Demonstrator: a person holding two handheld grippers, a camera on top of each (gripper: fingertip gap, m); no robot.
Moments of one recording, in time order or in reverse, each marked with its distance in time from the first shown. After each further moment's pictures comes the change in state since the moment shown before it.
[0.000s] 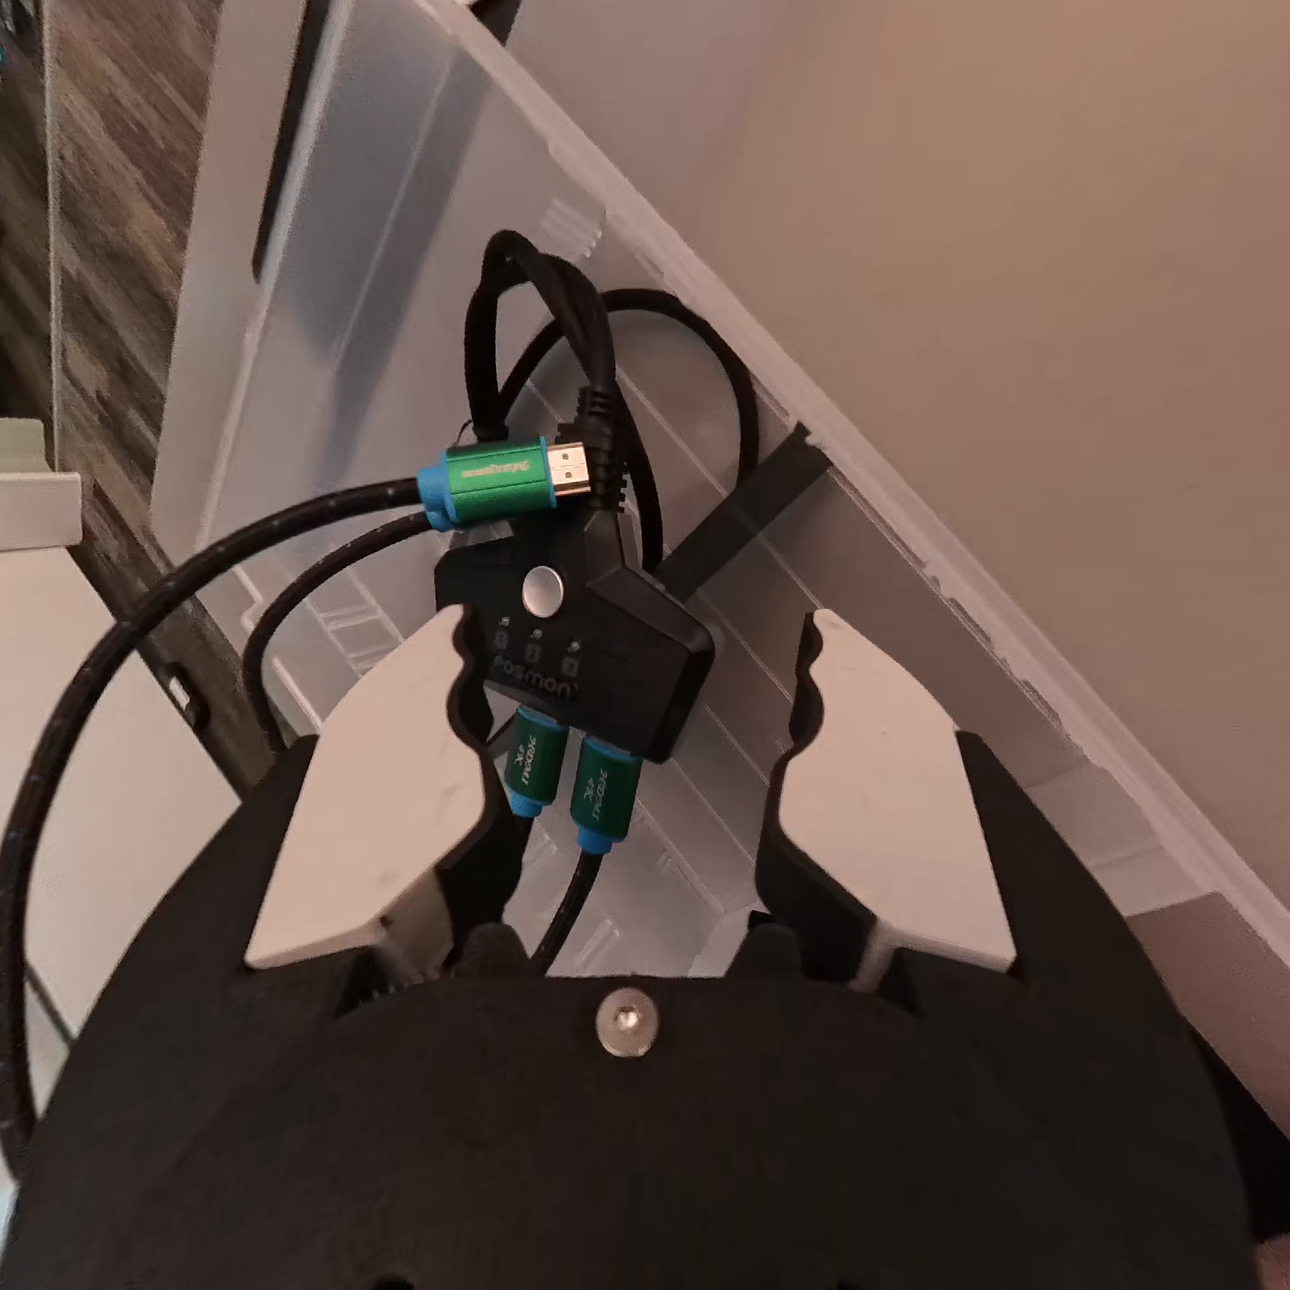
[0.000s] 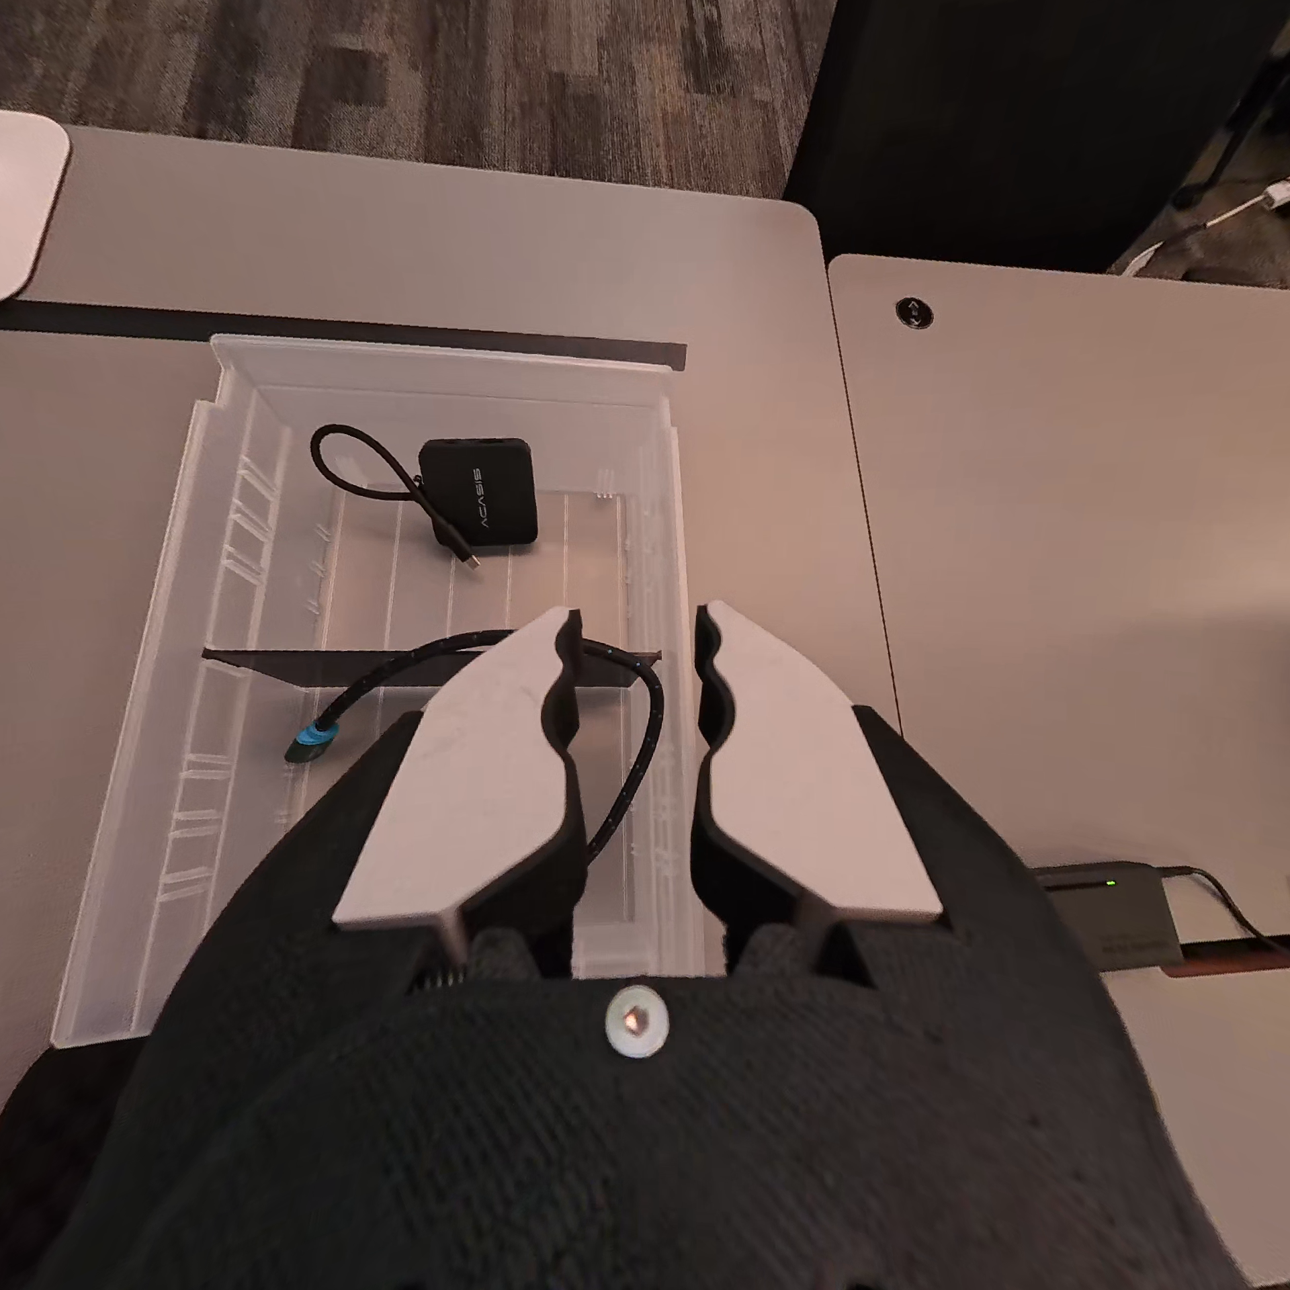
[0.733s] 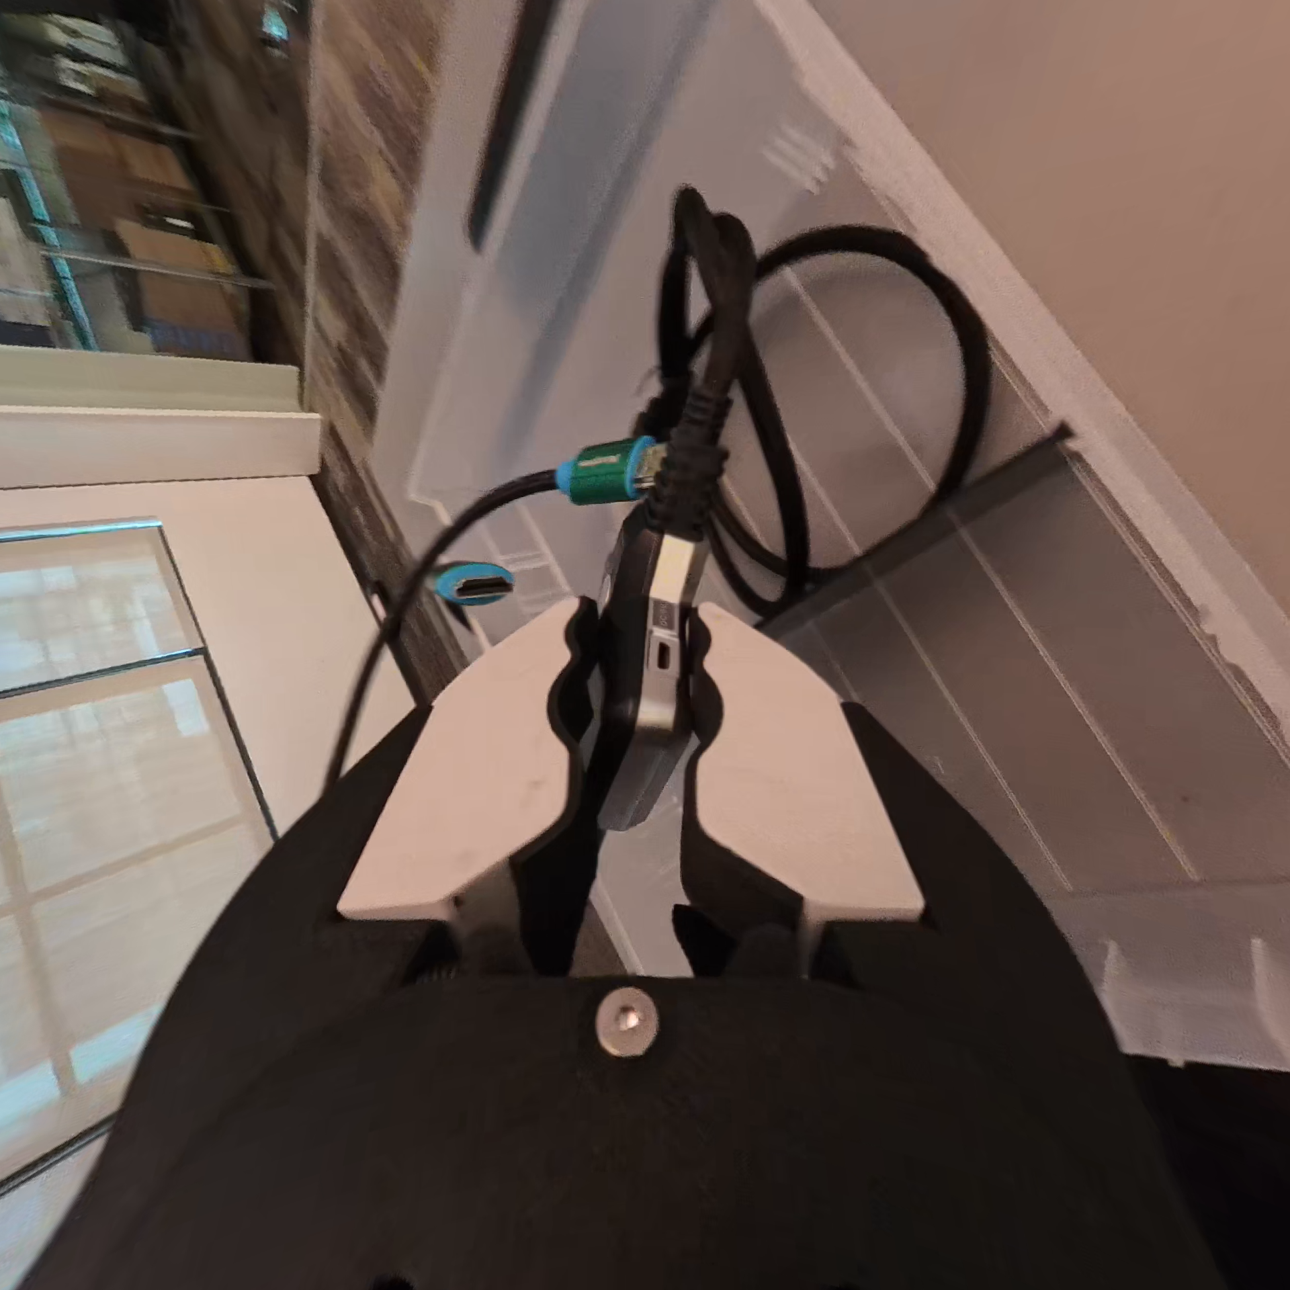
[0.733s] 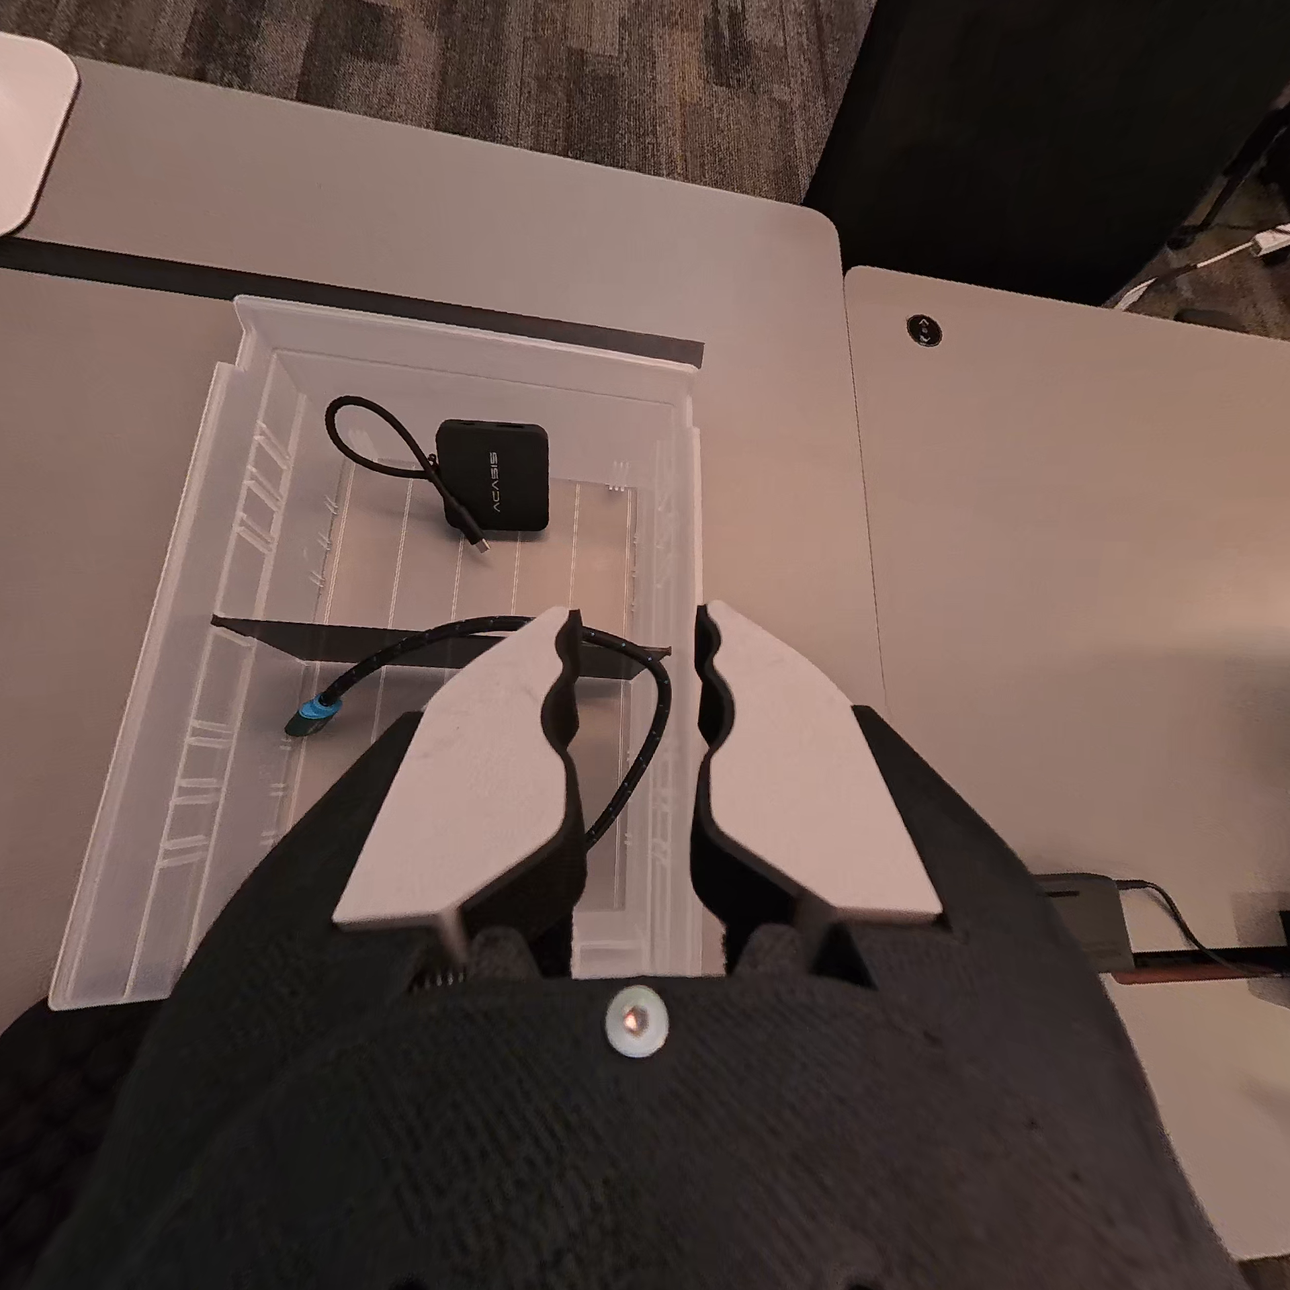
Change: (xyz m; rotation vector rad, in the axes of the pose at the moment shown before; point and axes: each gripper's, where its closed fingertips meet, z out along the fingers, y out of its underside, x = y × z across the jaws) left arm -0.046 0.004 -0.013 -0.054 -0.287 0.023; right arm -0.010 -0.001 -0.004 -0.015 -0.001 -0.077
